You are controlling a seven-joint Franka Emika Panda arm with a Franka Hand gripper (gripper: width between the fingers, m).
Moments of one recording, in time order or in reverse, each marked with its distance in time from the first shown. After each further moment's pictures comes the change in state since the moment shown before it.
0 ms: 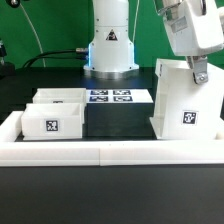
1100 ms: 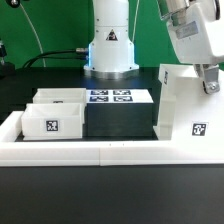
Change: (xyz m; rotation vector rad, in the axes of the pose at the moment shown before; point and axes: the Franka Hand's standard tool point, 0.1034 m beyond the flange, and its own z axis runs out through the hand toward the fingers) arm -0.002 -0.042 0.010 0.004 -0.023 -0.012
